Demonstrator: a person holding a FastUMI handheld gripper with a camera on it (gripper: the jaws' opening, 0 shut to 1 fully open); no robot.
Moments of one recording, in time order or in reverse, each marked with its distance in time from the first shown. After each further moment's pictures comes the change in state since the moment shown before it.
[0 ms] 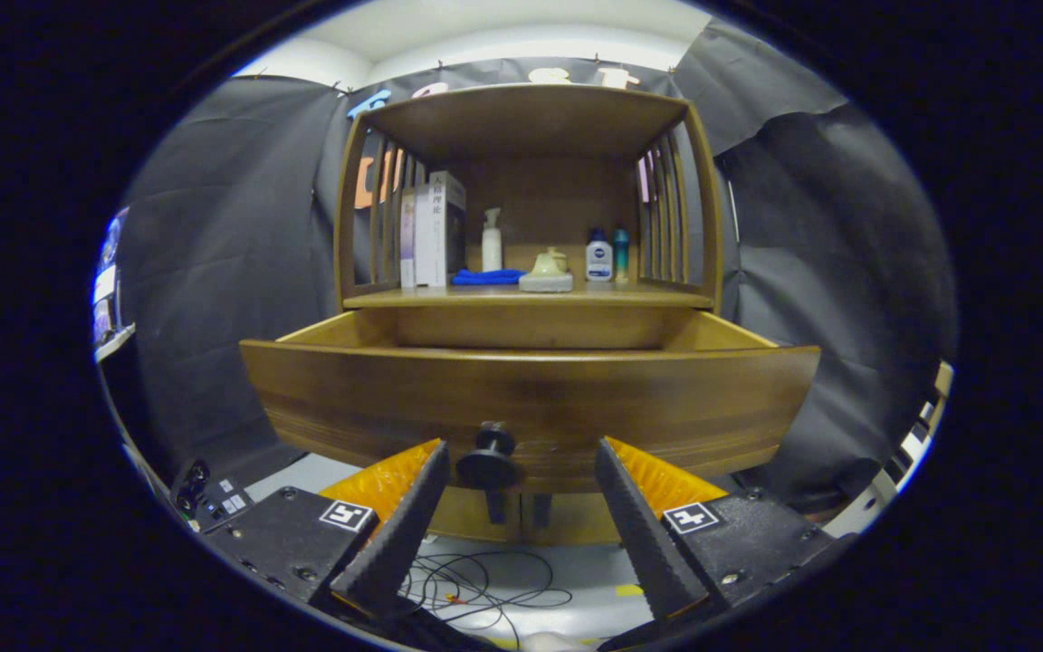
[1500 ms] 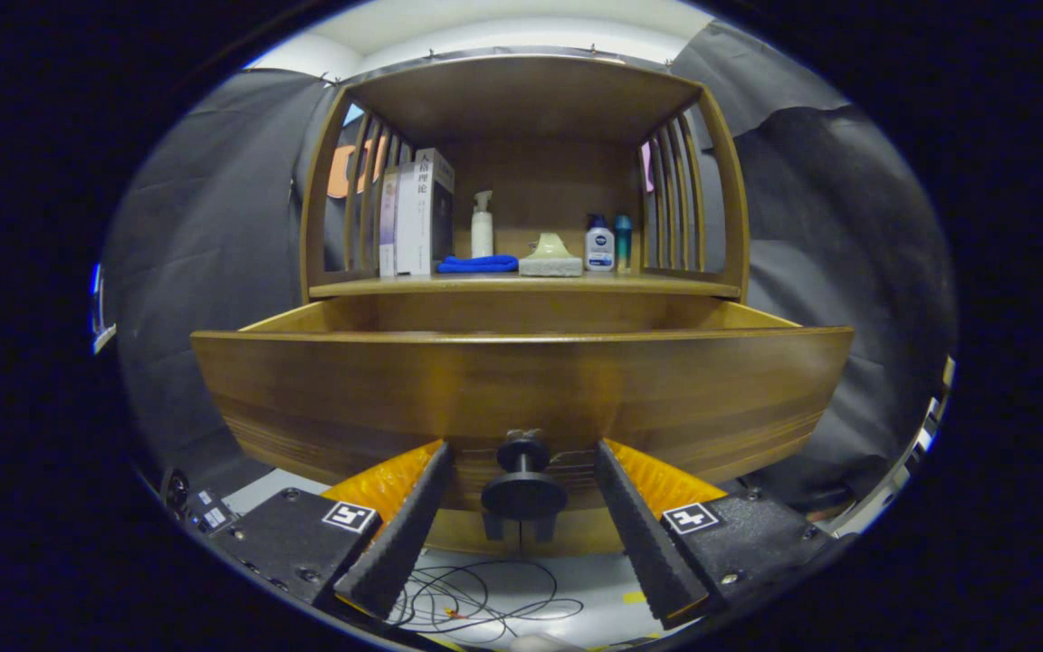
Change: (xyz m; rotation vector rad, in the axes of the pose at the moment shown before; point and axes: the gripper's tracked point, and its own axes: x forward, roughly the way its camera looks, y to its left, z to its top) arm 0.068 0.005 0.004 0.014 0.016 -0.060
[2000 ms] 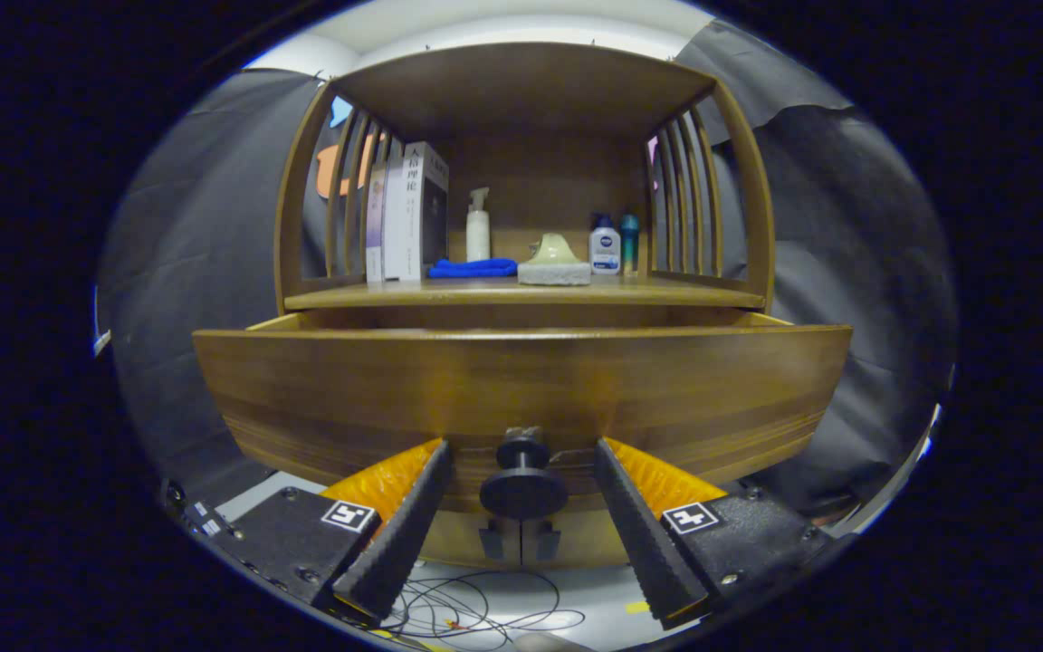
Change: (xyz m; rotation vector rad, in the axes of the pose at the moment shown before) arm 0.047 0.005 0.021 0.001 -0.005 -0.005
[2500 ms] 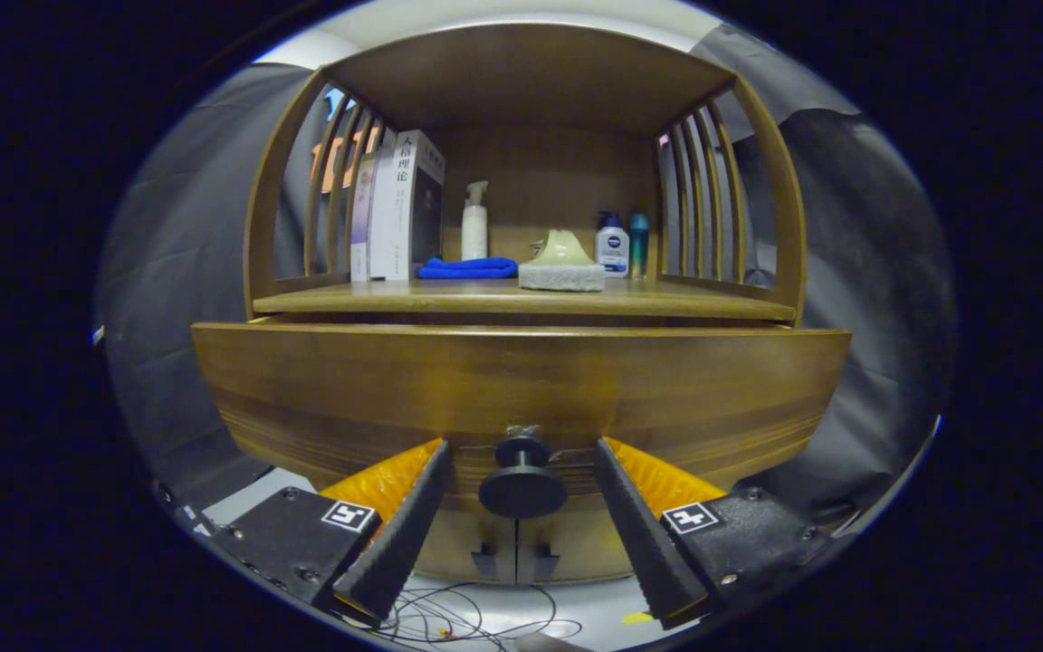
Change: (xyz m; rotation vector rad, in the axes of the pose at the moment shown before) arm 0.046 0.003 0.013 -0.007 -0.004 -0.011
